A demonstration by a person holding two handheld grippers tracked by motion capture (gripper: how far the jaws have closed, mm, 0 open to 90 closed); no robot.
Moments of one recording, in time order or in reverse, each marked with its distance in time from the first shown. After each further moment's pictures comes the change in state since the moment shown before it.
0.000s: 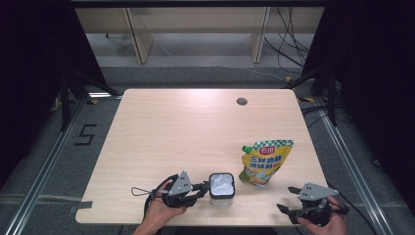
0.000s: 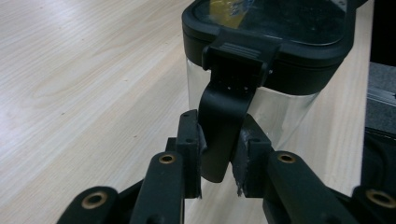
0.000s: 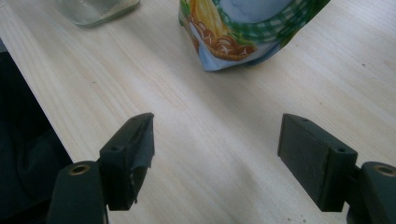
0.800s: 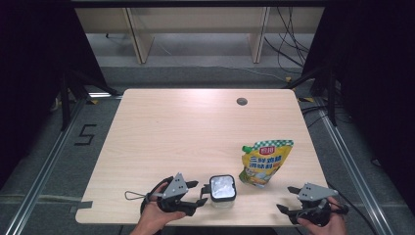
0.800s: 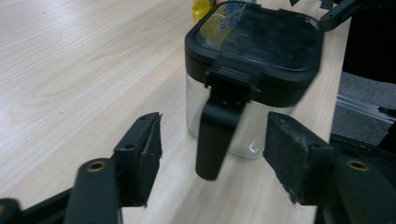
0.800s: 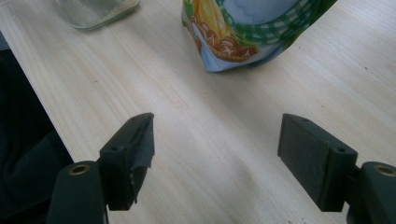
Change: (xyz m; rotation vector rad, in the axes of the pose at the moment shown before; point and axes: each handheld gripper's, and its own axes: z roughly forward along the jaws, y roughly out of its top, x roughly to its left) left arm -0.014 0.001 -0.026 -0.008 0.010 -0.058; right arm 0.000 0.000 0.001 -0.004 0.001 -0.024
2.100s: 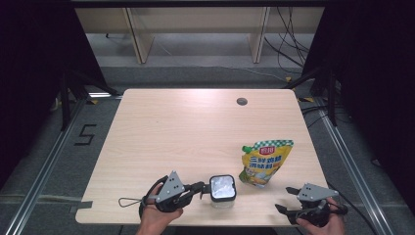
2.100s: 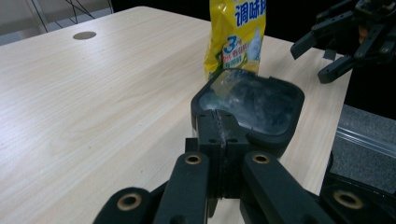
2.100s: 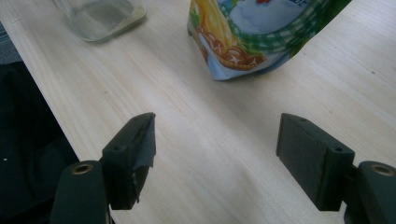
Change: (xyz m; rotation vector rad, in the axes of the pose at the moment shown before) left arm -0.006 0.025 -0.010 -0.175 0.059 -0.017; right arm 0.003 0.001 0.000 -0.024 0.017 0.026
